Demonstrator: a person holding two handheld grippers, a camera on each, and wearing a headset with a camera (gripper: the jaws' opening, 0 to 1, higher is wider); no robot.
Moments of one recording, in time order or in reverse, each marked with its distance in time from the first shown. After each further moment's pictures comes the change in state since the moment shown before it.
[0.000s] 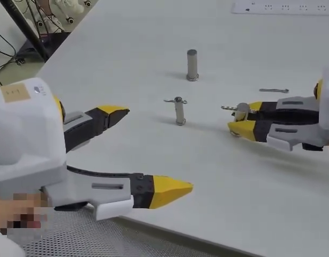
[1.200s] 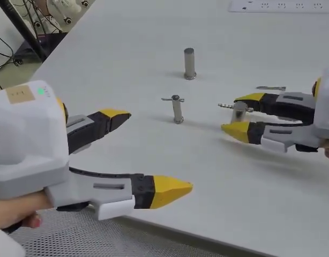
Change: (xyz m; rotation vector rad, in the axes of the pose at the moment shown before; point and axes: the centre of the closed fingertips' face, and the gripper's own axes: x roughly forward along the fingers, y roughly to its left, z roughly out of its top) left arm 0.004 -0.006 -0.006 -0.013 0.024 -0.013; right arm -0.004 -0.005 0.011 0.032 -0.056 -0.078
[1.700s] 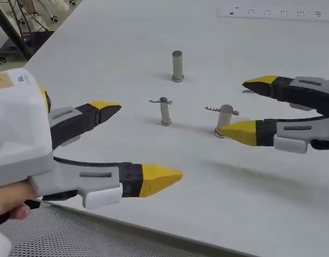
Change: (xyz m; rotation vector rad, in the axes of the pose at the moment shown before) left arm 0.004 0.008 0.018 -0.016 -0.068 -0.010; right arm -0.039 0.006 0.037 0.060 0.007 0.000
